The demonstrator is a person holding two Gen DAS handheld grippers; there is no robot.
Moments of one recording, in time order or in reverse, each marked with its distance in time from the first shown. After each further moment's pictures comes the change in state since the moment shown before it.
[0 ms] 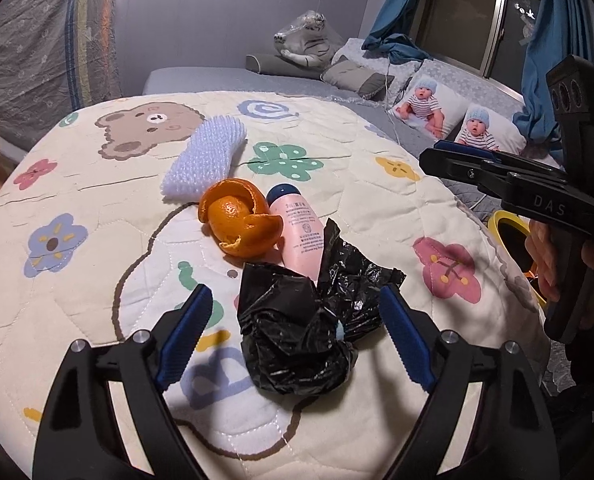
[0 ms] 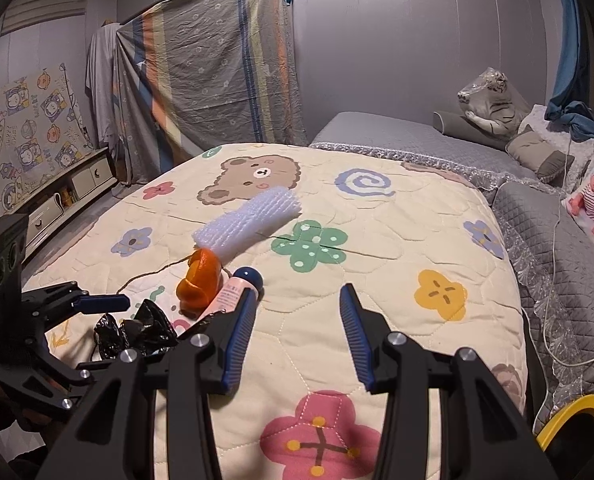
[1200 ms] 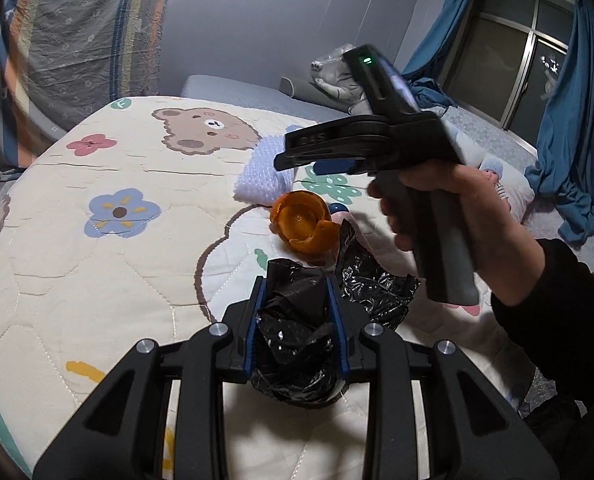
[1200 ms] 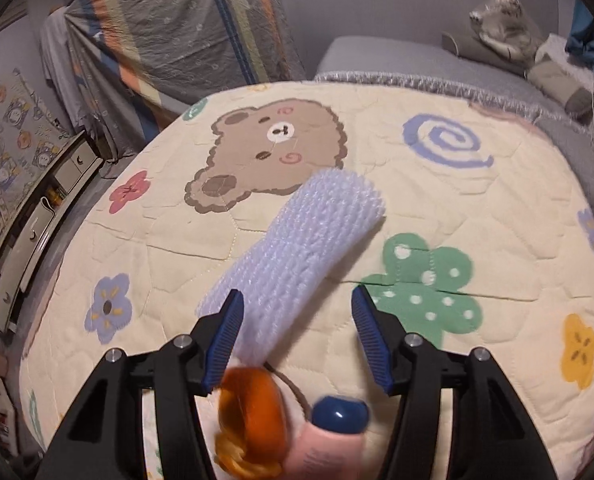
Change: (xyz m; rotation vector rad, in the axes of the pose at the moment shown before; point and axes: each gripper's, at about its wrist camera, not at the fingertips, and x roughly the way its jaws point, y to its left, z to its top) left arm -0.054 0.045 -0.024 -0.157 -0.117 0.023; right arm 0.189 0.054 0.081 0.177 0.302 0.008
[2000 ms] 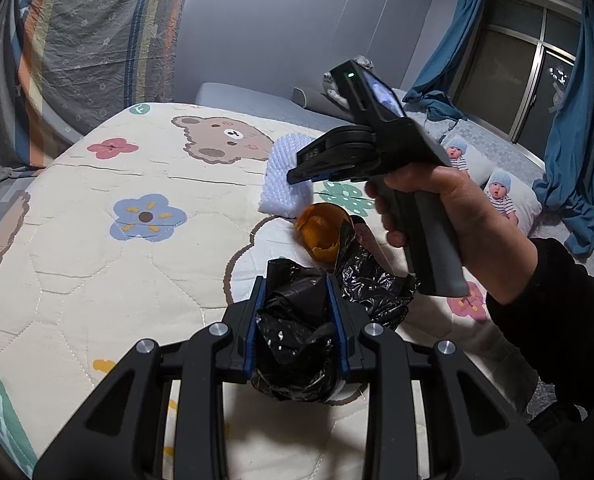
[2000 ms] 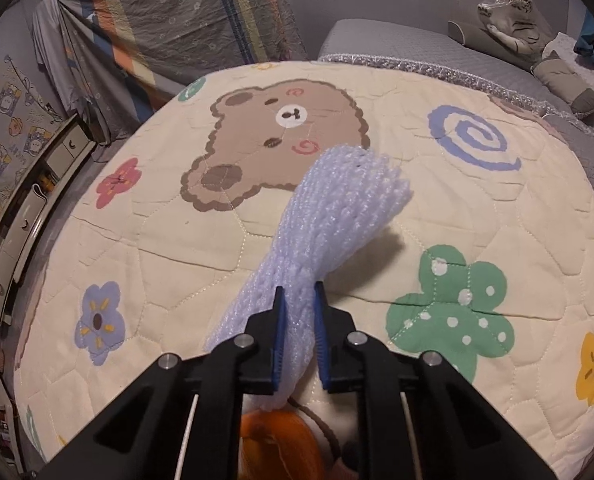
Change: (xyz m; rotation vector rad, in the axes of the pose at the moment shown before) left arm -0.016 0.012 -0.001 -0.023 -0.038 0.037; right arm 0.011 0.014 0.012 -0.038 0.032 0.003
